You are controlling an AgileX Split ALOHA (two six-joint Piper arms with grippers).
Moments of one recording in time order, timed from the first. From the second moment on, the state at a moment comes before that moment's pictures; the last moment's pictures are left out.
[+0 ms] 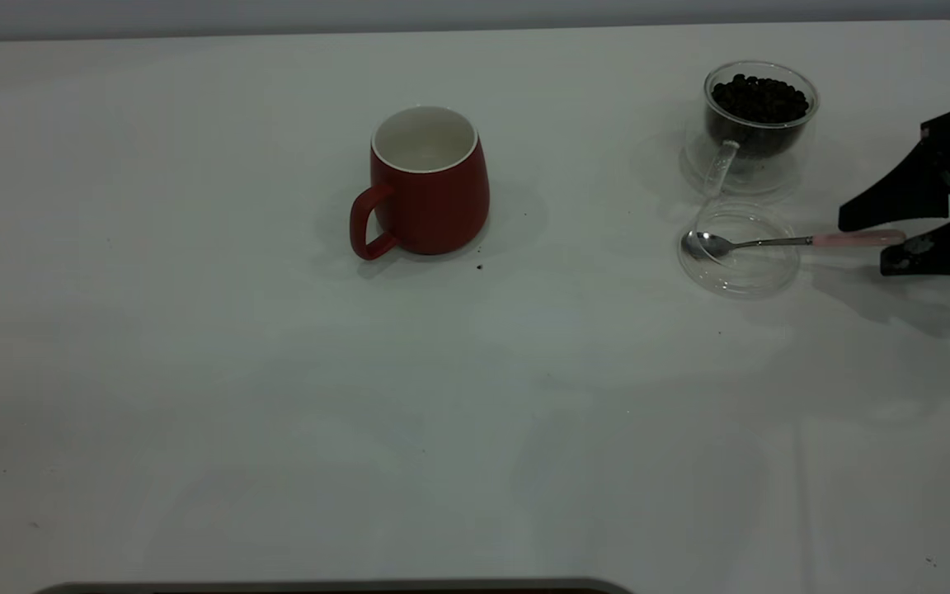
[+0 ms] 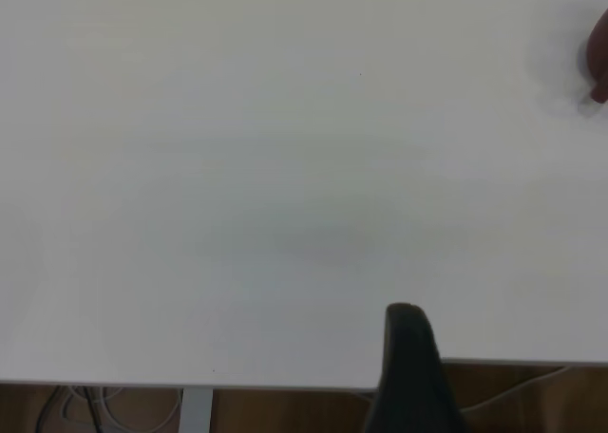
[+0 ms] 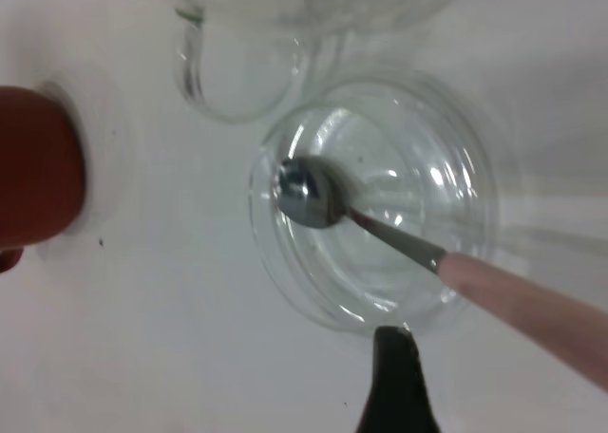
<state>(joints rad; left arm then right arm) -0.01 -0.02 -0.49 0.01 1.13 -0.04 -0.31 2.37 -1.02 1.45 0.72 -1.37</state>
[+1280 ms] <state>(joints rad) -0.01 -0.02 -0.49 0.02 1.13 -0.04 -0.31 2.33 -1.03 1.36 0.77 -1.39</state>
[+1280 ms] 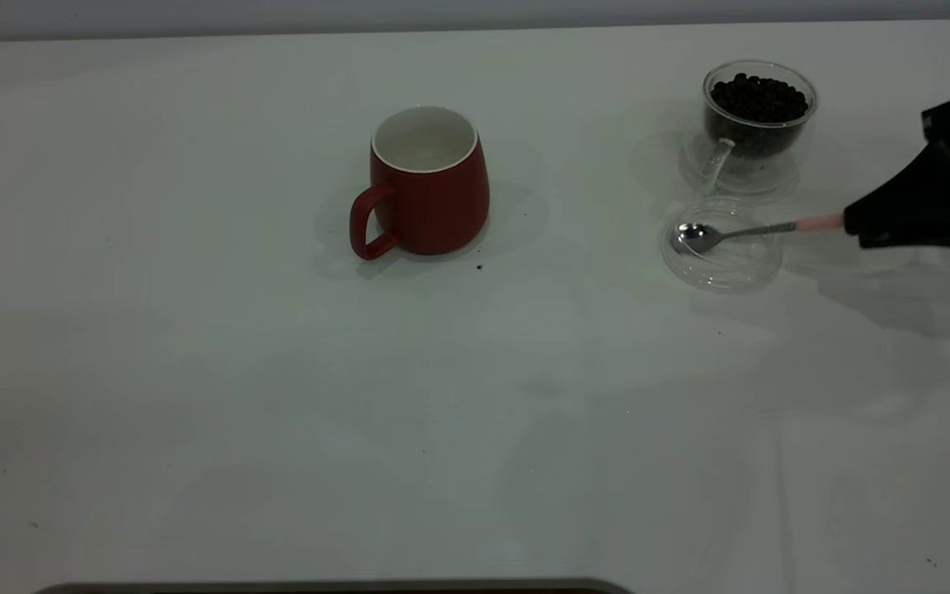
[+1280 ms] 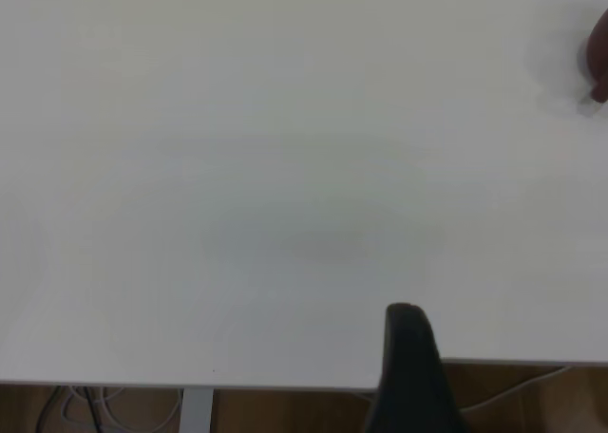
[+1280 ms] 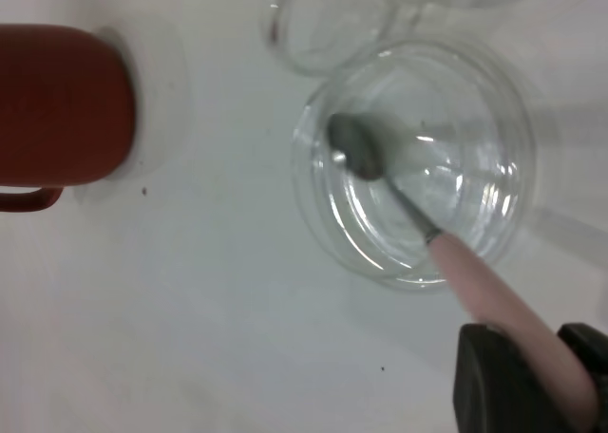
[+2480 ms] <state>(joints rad) -0.01 -0.02 -0.49 0.02 1.13 -0.04 -0.31 2.06 -1.04 1.39 0.70 -1.44</state>
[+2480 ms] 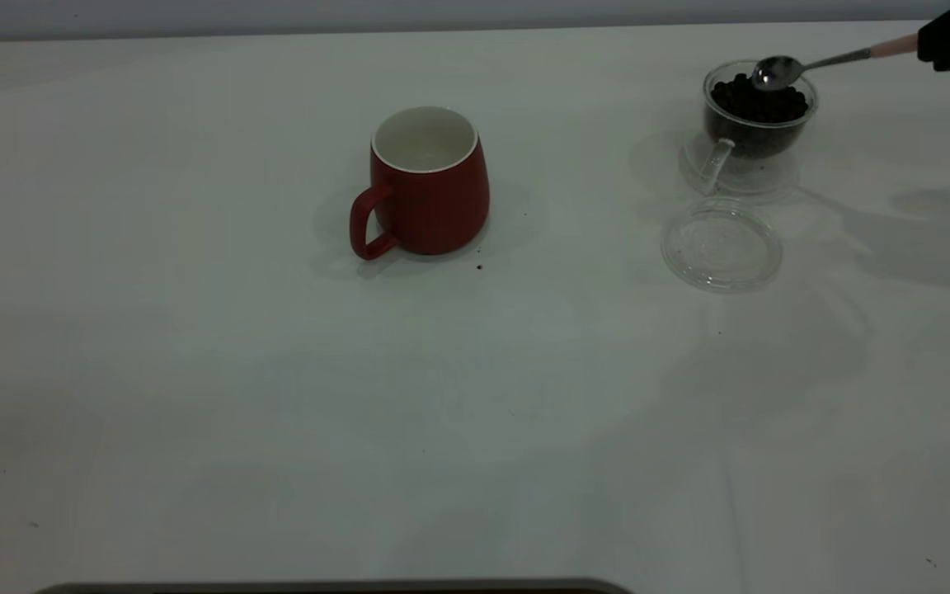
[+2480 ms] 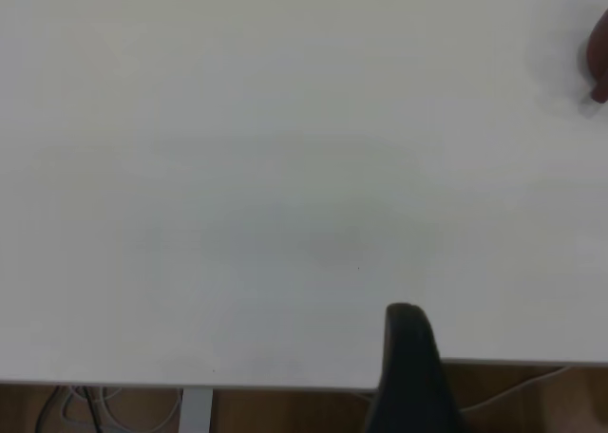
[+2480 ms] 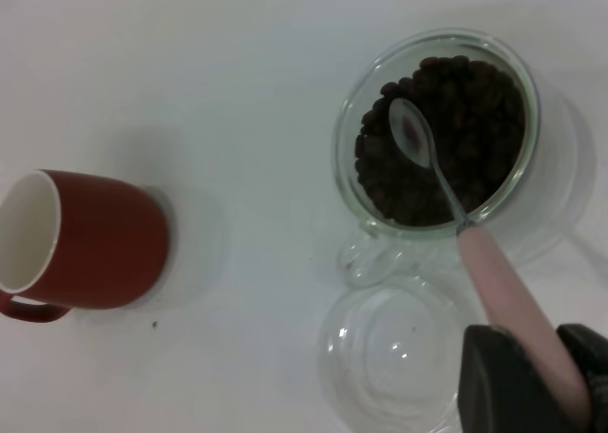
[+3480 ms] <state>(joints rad) -0.01 -0.02 -0.49 0.02 1.13 -0.04 -0.31 2.17 -1.09 1.40 0.71 -1.45</state>
